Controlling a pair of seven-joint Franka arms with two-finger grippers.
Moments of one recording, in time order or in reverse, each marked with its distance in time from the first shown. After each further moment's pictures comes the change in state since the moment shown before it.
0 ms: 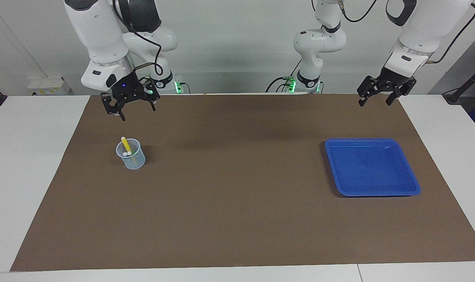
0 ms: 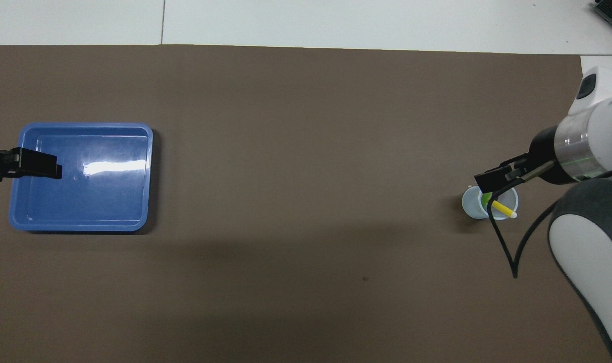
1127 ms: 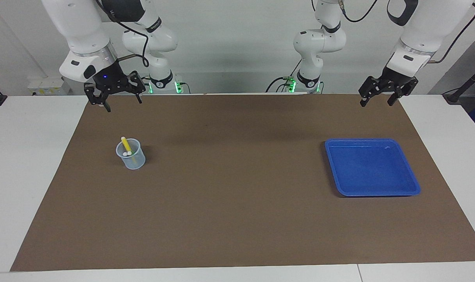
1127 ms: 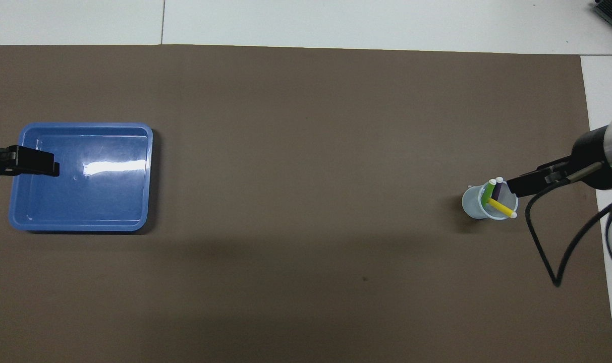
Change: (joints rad) left arm 0.001 0.000 0.004 0.000 0.000 0.014 0.000; right arm -0.038 -0.017 -0.020 0.057 0.001 -0.118 0.001
